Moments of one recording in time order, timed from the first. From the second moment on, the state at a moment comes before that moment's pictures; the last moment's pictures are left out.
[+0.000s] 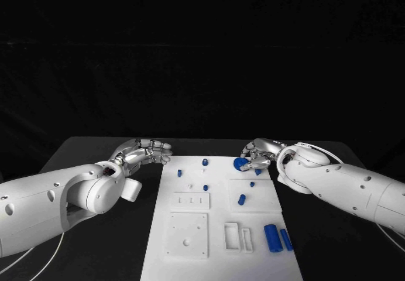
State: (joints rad) left arm 1.42 -0.87 -0.17 1.46 -0.06 -0.26 0.30; left_hand 1.17 -0.12 0.59 -0.28 0.11 0.78 0.18 0.37 0.42 1.09 0.15 0.14 0.07 0.90 0.12 0.49 0.46 0.04 0.72 0.02 0.38 1.31; right arm 1.27 -0.66 0.07 1.11 -1.45 -0.19 -0.05; right_hand 0.95 -0.15 0.49 -0.28 0.21 0.86 0.12 0.28 0.40 1.11 0.03 1.08 1.18 1.29 -0.08 1.32 0.84 0.25 1.35 -0.03 0.68 1.31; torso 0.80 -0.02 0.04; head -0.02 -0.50
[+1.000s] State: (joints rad) left arm 1.42 -0.87 -0.17 1.46 -0.06 -0.26 0.29; left_hand 1.17 -0.12 0.59 -0.29 0.11 0.78 0.18 0.37 0.42 1.09 0.15 0.14 0.07 0.90 0.12 0.49 0.46 0.04 0.72 0.02 0.38 1.31; right arm 1.26 -0.66 0.07 1.13 -1.57 -0.26 -0.07; right_hand 1.05 -0.15 0.70 -0.27 0.05 0.91 0.08 0.33 0.42 1.13 0.00 1.09 1.17 1.29 -0.11 1.31 0.89 0.25 1.33 -0.03 0.74 1.31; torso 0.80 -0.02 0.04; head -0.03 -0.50
